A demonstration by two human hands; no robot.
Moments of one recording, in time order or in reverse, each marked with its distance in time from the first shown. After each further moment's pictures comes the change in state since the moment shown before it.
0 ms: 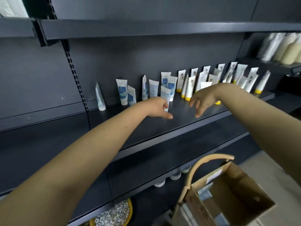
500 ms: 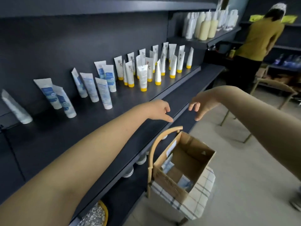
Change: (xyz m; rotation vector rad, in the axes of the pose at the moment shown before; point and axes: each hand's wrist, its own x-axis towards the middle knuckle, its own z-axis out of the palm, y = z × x) left_hand 0.030 0.148 0.086 0.027 -0.285 0.391; right_hand -0.125 0.107 0.117 0.177 -0.119 0.318
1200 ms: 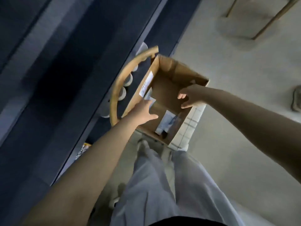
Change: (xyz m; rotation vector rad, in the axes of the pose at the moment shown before) left_hand 0.207 -0.052 0.305 -0.148 -0.385 -0.264; right_hand 0.214 0.119 0.297 0.494 -0.261 -0.080
